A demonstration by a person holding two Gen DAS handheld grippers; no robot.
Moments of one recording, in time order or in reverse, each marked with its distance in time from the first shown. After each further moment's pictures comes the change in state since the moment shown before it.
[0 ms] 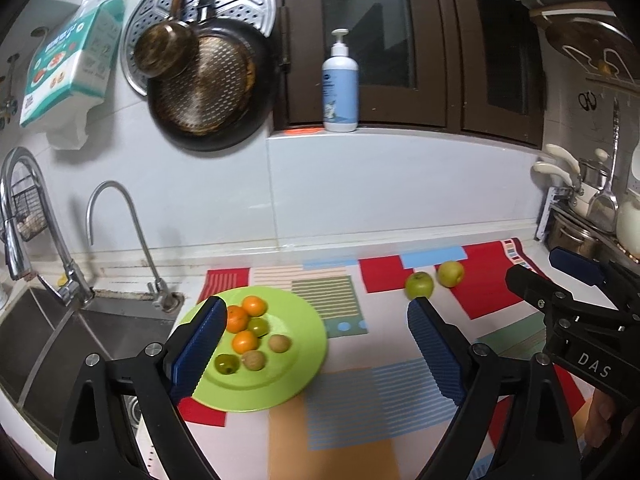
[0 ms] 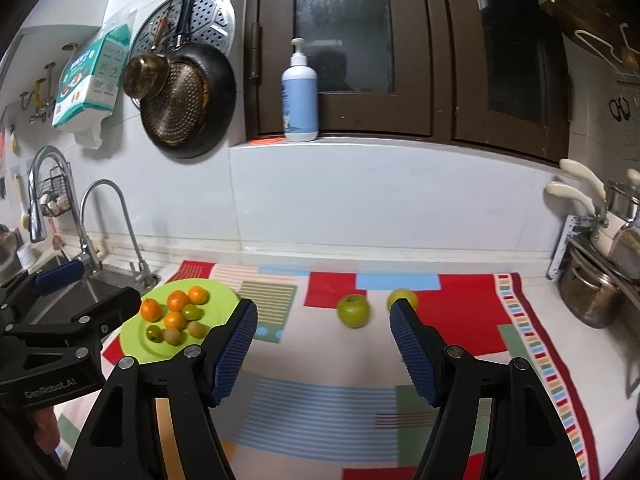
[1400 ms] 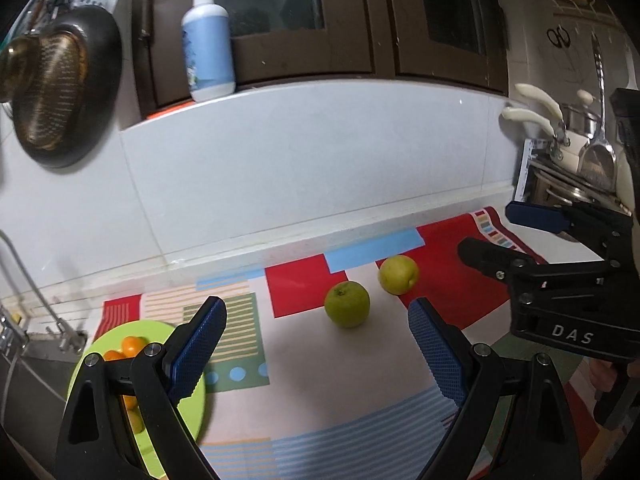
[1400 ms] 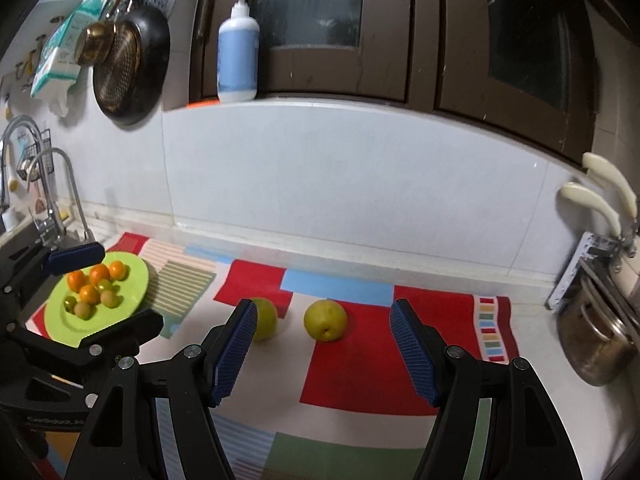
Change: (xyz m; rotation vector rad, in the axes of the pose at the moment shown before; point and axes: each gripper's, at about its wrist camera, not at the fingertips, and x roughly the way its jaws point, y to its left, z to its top) left arm 0.130 -0.112 0.013 0.156 0.068 -0.127; right arm 0.103 -0.108 0.006 -0.104 0.076 0.022
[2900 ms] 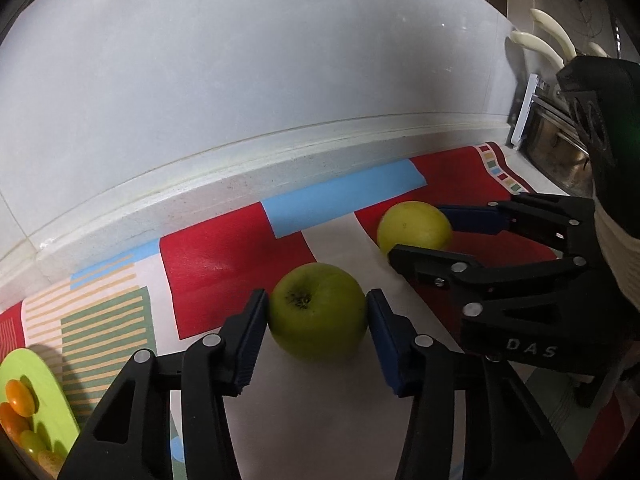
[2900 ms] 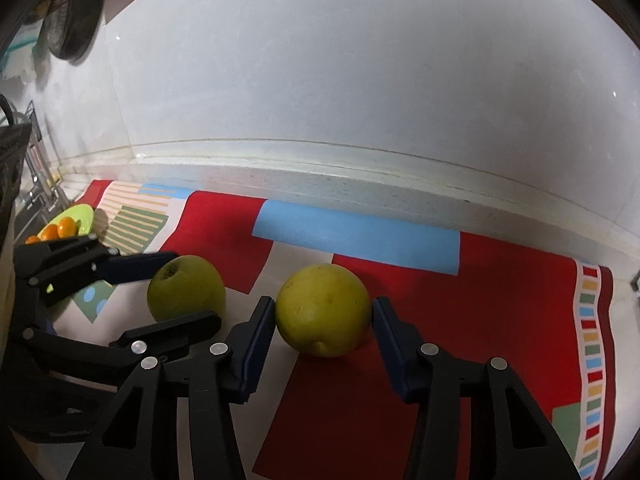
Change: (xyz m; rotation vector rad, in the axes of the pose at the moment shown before) left arm 0.148 -0.014 -0.015 0.053 0.227 -0.217; right arm 0.157 -0.021 -0.029 0.028 0.250 0.146
